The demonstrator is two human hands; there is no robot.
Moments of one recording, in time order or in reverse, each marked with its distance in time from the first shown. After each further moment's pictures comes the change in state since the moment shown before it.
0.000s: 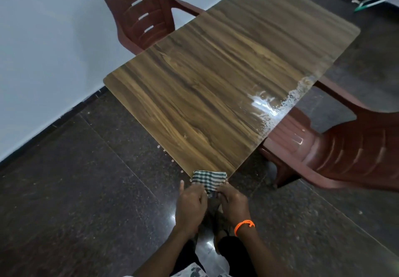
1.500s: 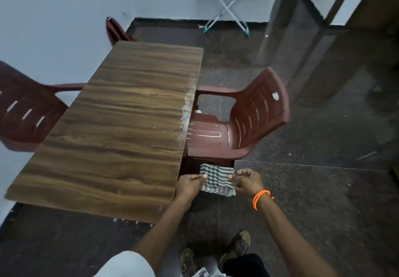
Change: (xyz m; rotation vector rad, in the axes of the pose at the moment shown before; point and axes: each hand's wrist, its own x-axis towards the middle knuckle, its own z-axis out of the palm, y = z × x) left_hand 0.056 0.210 -0.005 -0.442 -0.680 -0.209; right_hand -0.078 0.024 -0.229 1.029 0.583 0.885
